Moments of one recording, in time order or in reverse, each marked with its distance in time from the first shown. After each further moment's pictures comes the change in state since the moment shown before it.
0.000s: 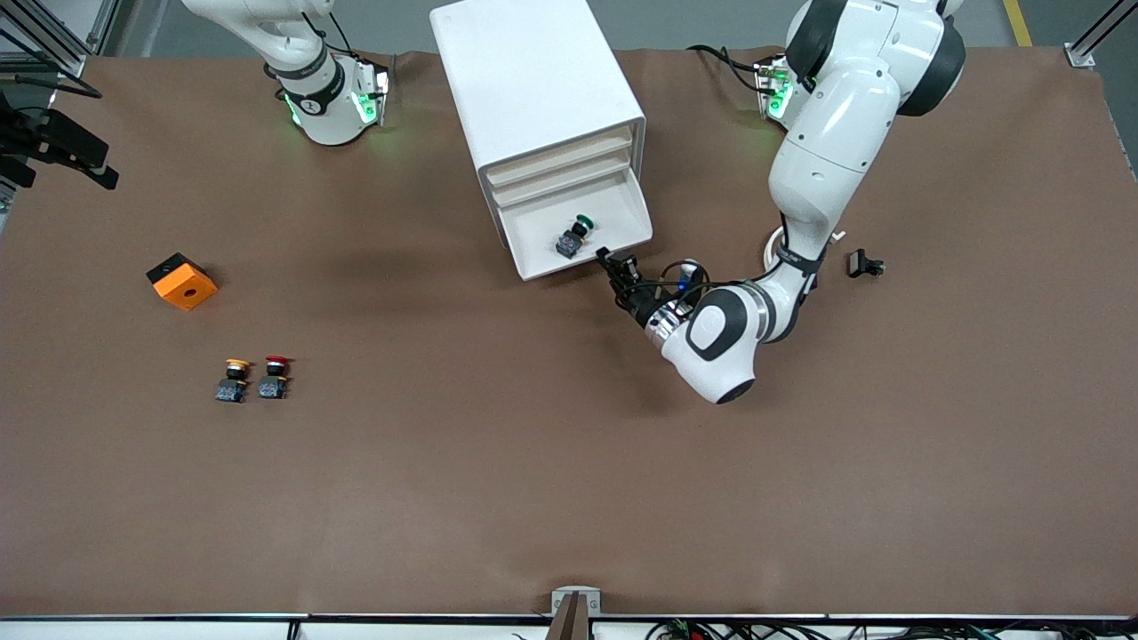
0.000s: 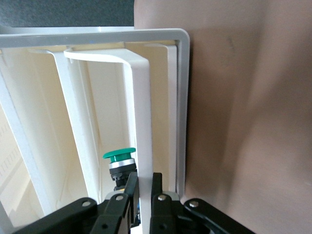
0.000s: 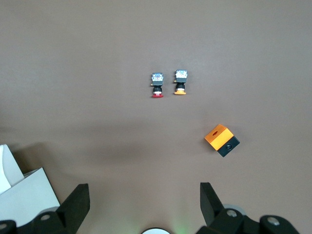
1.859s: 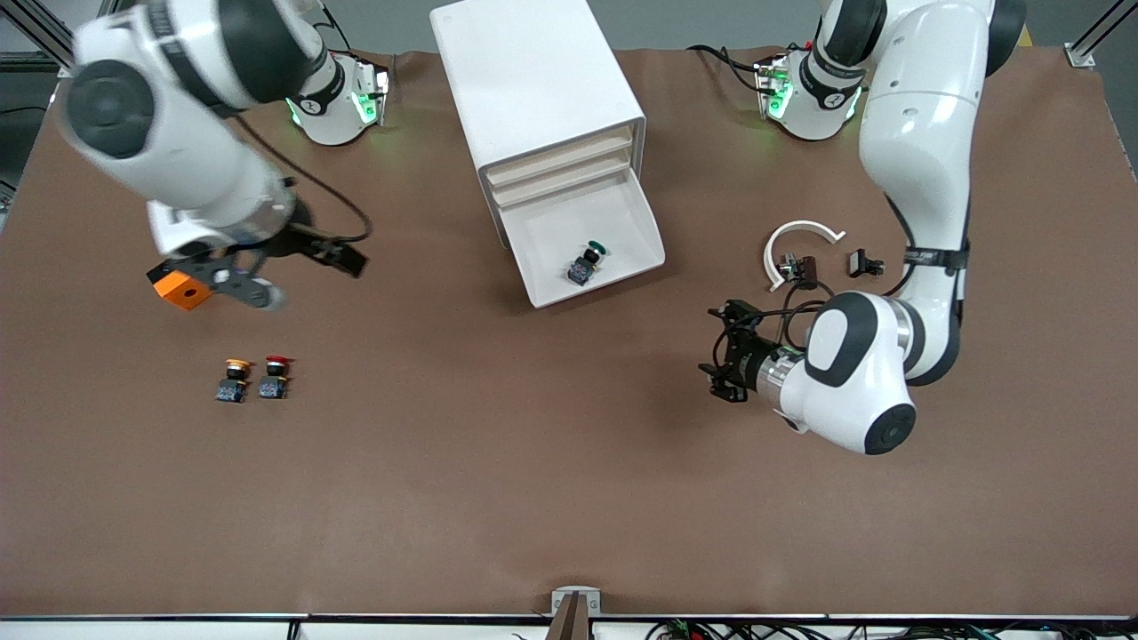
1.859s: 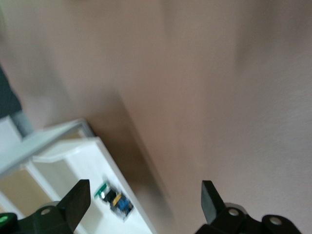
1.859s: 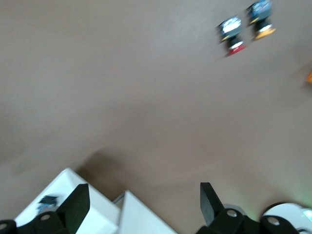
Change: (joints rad) left arm 0.065 -0.153 0.179 0.256 0.435 -0.015 0.496; right arm 0.430 0.254 0.021 -0.034 0.068 0.208 0.850
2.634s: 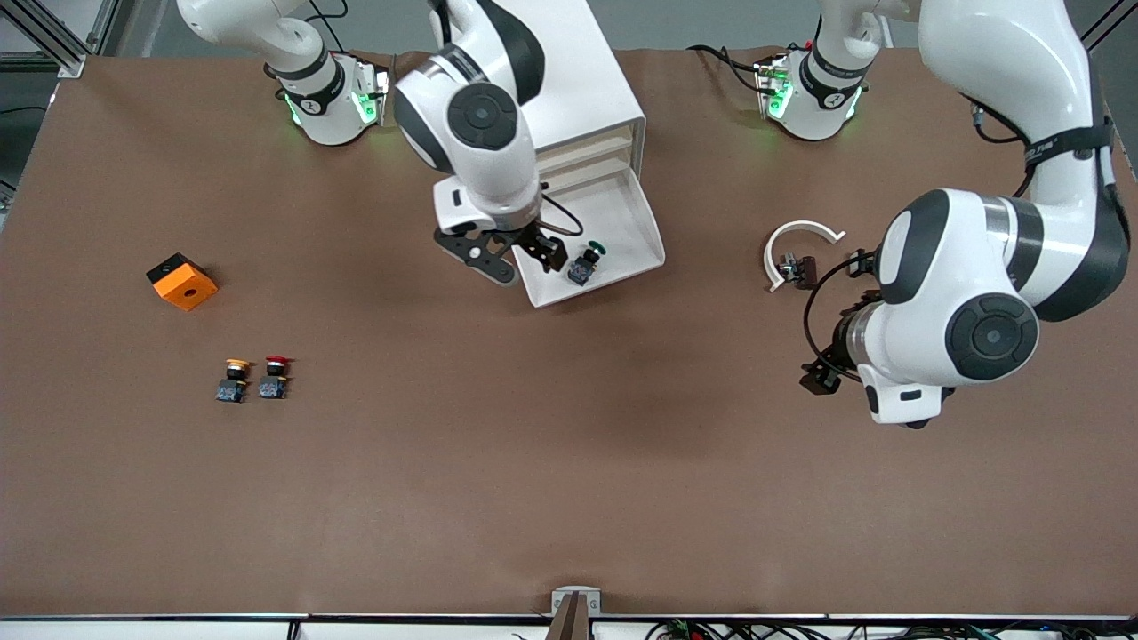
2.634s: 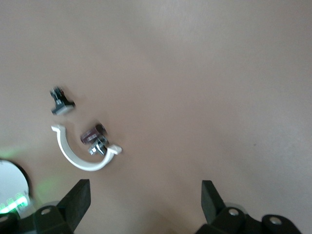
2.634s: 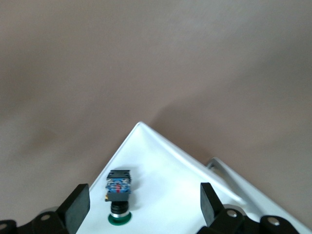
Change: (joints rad) left arm -0.003 -0.232 0.011 -0.002 0.505 -0.010 0.568; right arm 0.367 0.251 -0.001 -0.013 0.001 0.343 0.501
